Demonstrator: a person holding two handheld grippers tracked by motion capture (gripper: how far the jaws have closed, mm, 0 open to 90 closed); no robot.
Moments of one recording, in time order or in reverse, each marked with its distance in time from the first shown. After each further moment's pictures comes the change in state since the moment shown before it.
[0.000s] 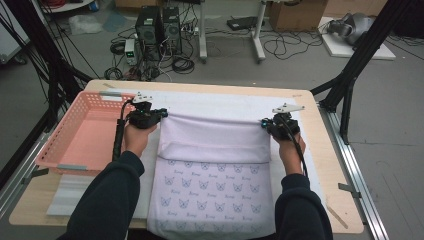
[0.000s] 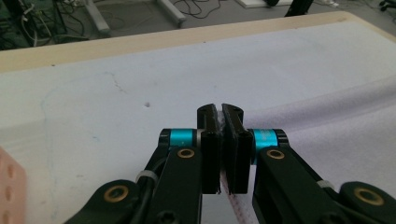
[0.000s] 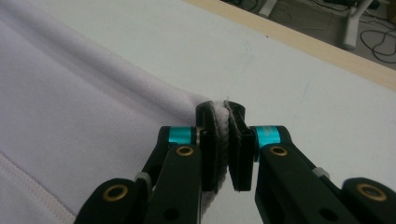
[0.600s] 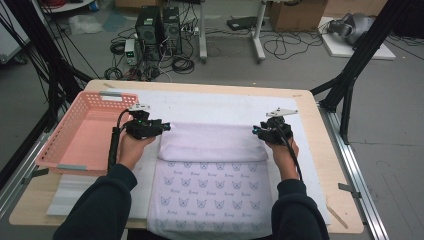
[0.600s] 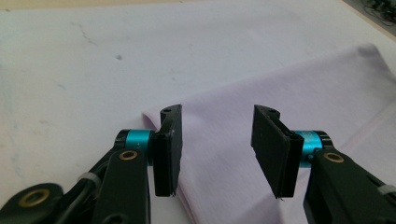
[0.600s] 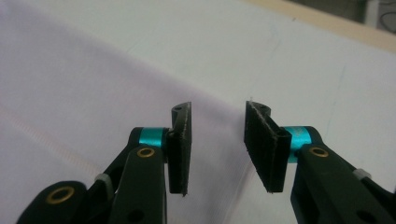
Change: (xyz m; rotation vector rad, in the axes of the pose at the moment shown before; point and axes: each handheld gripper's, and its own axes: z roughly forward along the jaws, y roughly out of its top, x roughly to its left) left arm -0.010 -0.027 -0.021 0.070 -0.144 -0.060; right arm 0.019 -0.011 0.006 0.032 0.047 0.047
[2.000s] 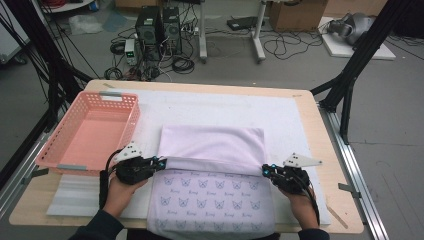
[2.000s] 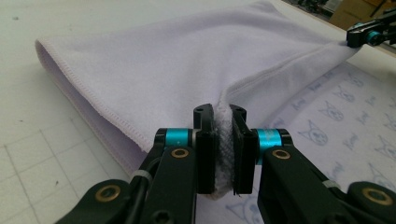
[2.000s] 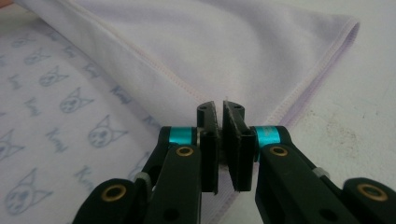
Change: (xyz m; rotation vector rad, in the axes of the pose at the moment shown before) left arm -0.055 -0.084 -0.067 -0.074 -0.167 0.145; right arm 0.044 -0.103 -0.086 -0.095 0.202 -0.005
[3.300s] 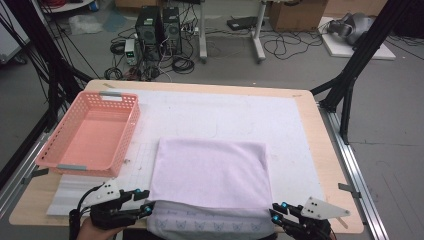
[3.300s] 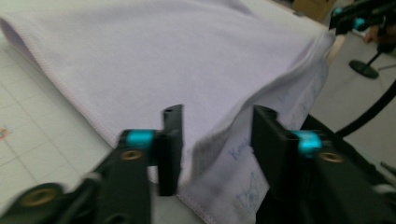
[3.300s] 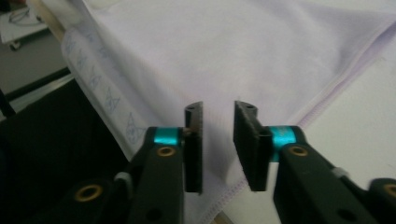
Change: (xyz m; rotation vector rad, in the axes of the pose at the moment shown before) left arm -0.049 -0.033 -0.078 0.011 -0.099 -0.007; right arm 0.060 -0.050 -0.081 -0.028 0.124 -0.052
